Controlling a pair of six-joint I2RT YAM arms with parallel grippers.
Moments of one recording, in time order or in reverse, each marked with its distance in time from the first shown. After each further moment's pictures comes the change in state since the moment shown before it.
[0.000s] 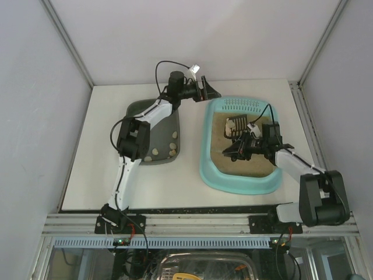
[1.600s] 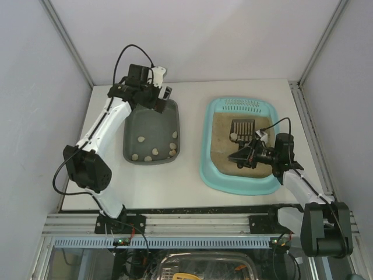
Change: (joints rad) left arm 0.100 -0.732 -0.308 -1.006 -0.723 0.912; right arm -0.132 -0.311 -0.252 0.220 -0.203 0.217
